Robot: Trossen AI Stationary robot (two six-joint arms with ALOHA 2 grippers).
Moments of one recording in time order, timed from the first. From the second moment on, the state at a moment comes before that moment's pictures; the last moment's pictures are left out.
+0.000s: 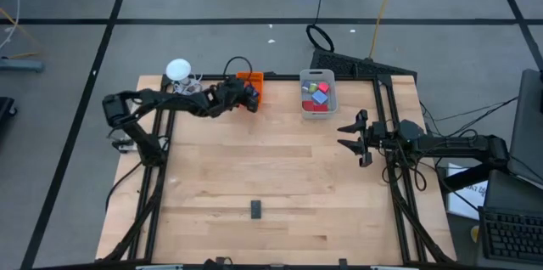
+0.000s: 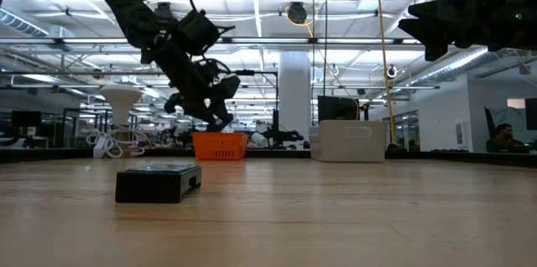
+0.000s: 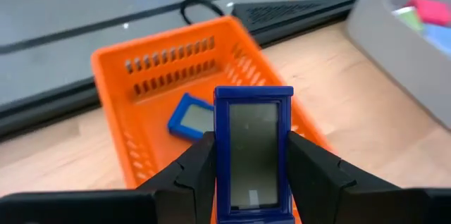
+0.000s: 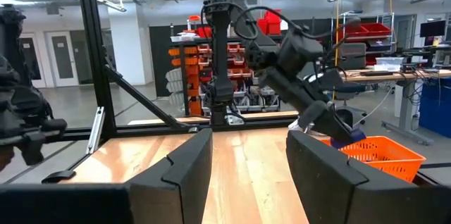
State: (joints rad) left arm 0.49 1.63 0.81 0.17 -0.33 -0.44; right arm -0.11 0.31 0.01 0.48 -0.08 0.07
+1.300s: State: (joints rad) left arm 0.52 1.69 0.81 0.18 -0.33 -0.47; right arm -0.11 0.31 0.01 0.48 -0.08 0.07
